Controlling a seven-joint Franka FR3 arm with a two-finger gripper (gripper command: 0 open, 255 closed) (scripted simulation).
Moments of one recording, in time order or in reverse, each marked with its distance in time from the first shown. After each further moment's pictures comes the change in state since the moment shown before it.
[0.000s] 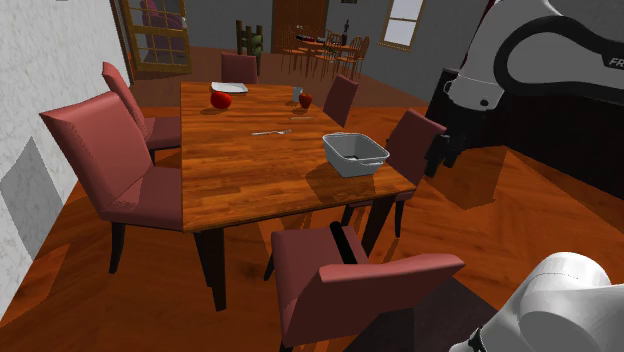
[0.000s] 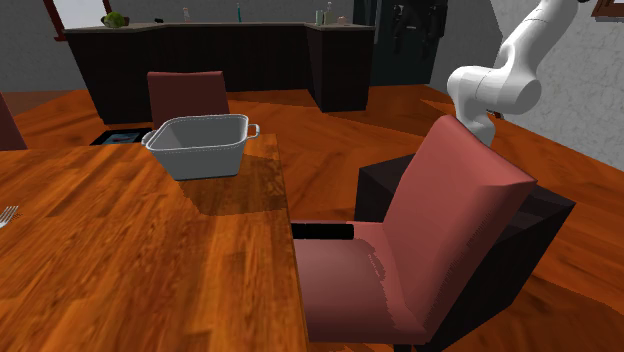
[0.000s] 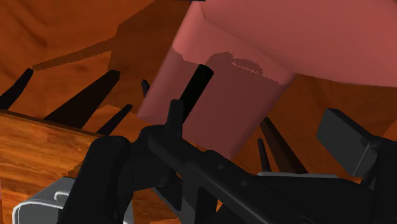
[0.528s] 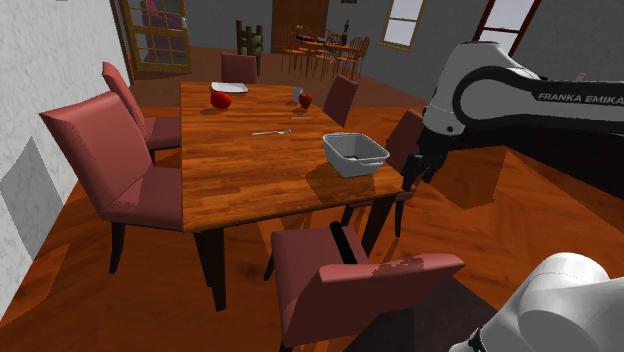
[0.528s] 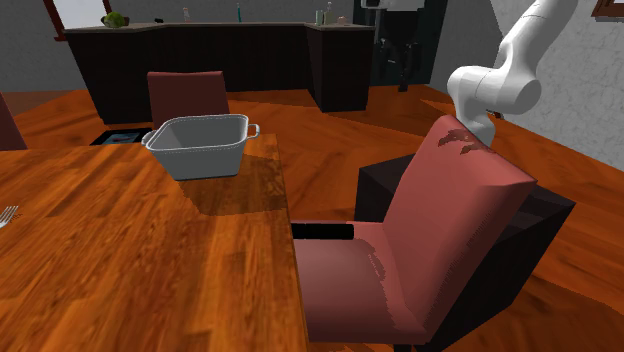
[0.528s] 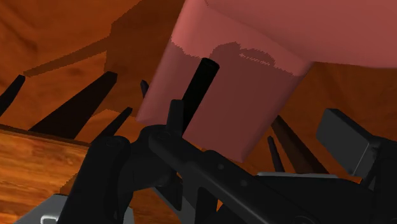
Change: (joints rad) arm -0.015 0.098 -0.015 -0.119 0.005 0.216 0.032
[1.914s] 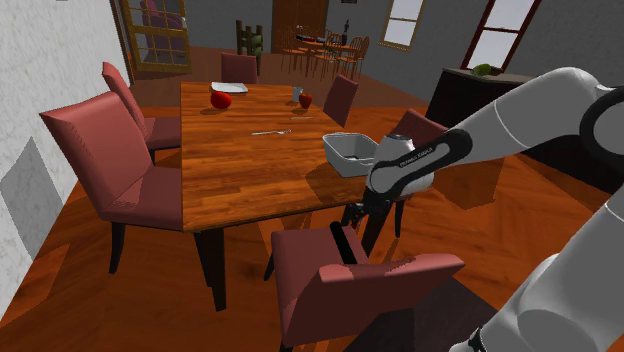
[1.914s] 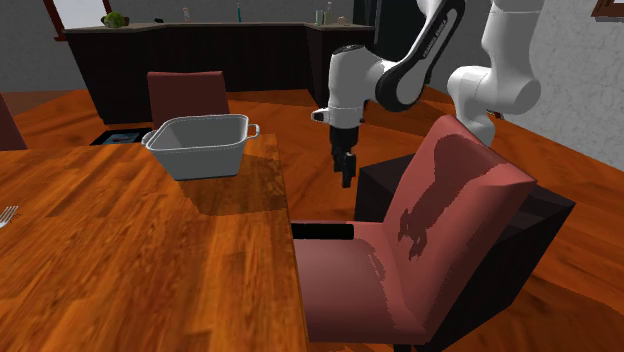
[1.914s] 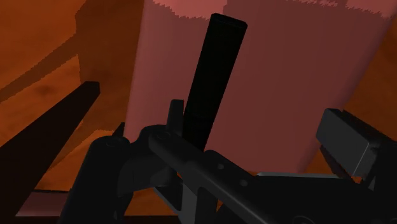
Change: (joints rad) arm -0.005 0.688 -0.038 -0.062 0.119 0.756 0.060
